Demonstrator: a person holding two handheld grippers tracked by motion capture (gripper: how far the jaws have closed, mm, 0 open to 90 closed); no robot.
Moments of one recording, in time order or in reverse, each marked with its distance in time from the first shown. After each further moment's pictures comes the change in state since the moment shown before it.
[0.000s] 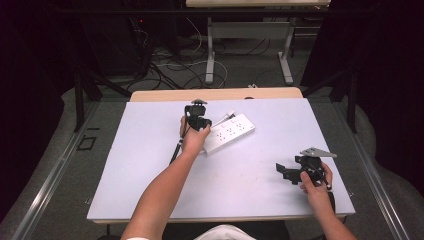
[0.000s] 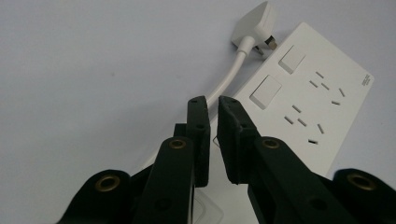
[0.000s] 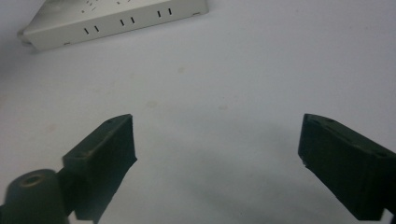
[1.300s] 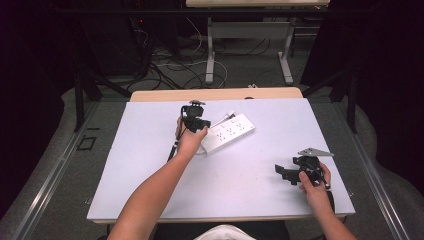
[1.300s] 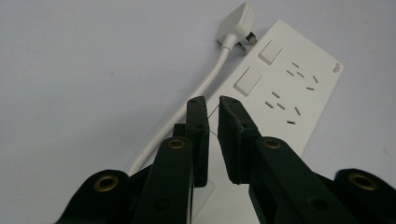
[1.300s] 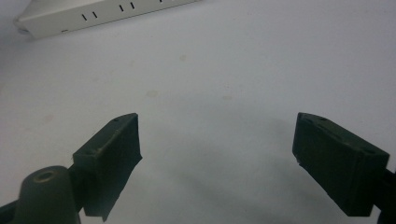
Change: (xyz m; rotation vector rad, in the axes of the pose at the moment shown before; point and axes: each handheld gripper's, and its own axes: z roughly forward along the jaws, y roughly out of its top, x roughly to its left) left arm 0.002 -0.007 -0.023 -0.010 -0.045 0.038; right arm -0.001 -0.002 0.005 0.030 0.005 -0.006
